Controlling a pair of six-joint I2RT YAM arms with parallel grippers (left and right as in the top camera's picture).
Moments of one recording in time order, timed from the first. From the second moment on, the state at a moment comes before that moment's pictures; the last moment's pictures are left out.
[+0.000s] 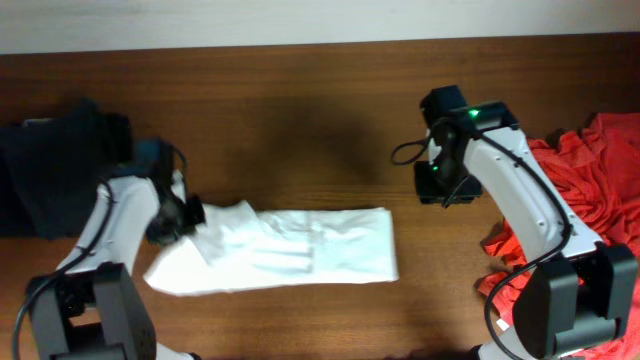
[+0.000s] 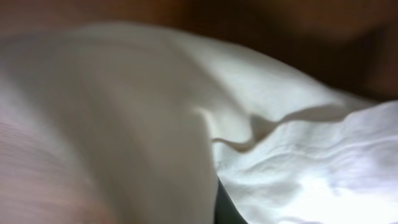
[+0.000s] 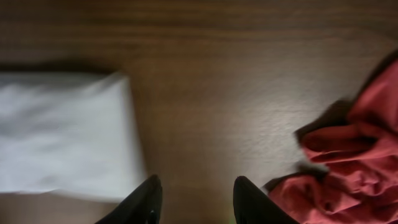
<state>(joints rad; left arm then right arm) 0.12 1.69 1.14 -1.01 0.01 -0.22 0.18 1.74 1.46 -1.31 0.02 0.23</state>
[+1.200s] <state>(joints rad) -0.57 1.86 1.43 -0.86 0.62 -0.36 0.10 1.74 1.46 -1.35 0.04 0.19</state>
